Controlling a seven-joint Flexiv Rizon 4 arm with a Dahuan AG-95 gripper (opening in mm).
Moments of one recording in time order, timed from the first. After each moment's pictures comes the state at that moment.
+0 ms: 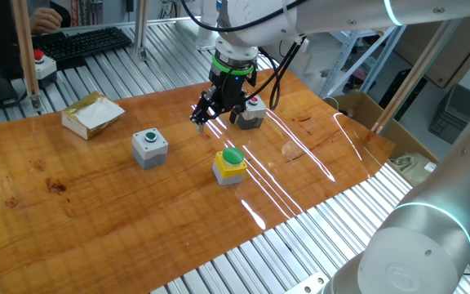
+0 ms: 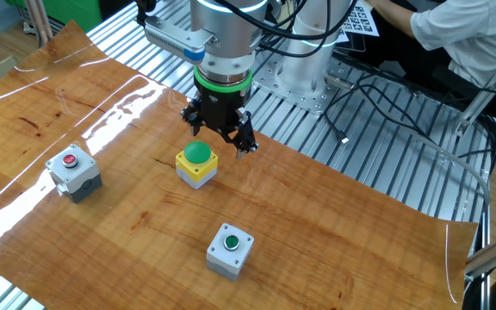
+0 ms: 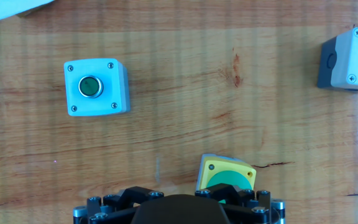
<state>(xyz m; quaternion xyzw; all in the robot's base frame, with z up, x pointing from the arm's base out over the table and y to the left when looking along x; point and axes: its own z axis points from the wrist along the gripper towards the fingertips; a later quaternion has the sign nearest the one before) 0.500 0.000 0.170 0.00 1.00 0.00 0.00</state>
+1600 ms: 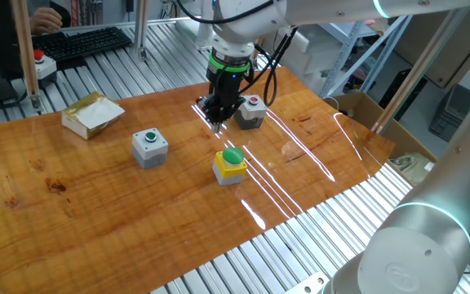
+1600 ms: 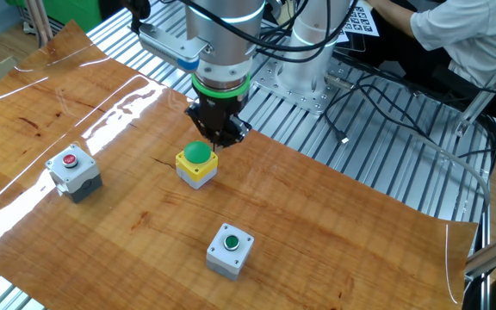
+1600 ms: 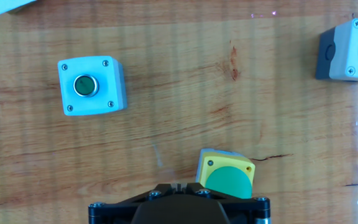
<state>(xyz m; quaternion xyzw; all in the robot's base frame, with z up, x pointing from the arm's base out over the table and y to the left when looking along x) 0.500 -0.005 0.167 0.01 1.00 0.00 -0.02</state>
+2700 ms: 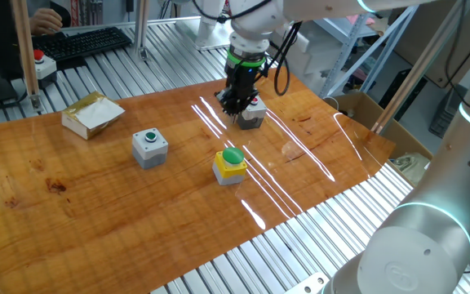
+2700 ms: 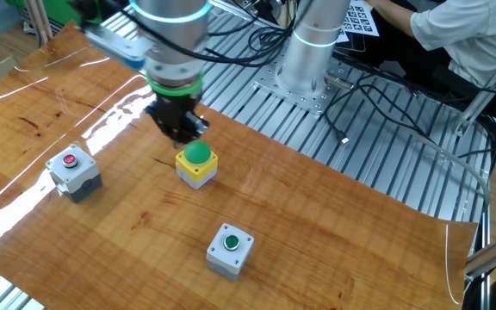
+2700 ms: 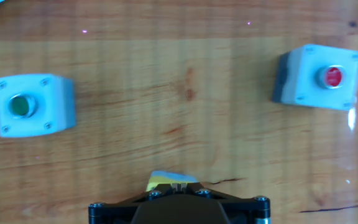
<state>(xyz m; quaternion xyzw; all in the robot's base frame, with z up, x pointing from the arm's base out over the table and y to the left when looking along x) 0.535 -0.084 0.156 0.00 1.00 -0.01 -0.02</state>
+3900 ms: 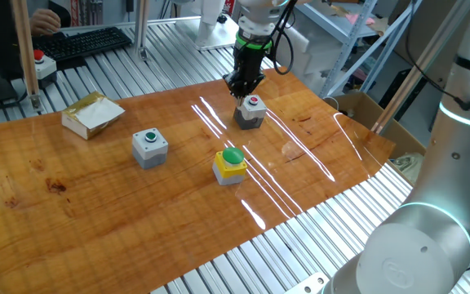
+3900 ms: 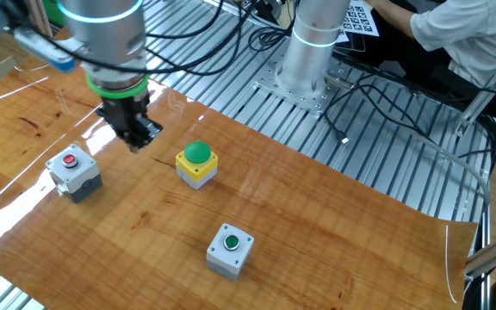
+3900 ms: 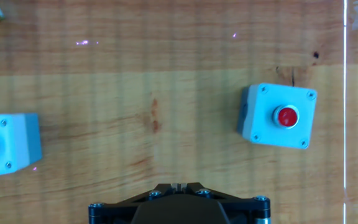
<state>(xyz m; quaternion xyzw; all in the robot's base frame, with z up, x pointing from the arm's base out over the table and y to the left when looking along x) 0.589 -0.142 0.151 0.01 1.00 -0.01 -0.02</state>
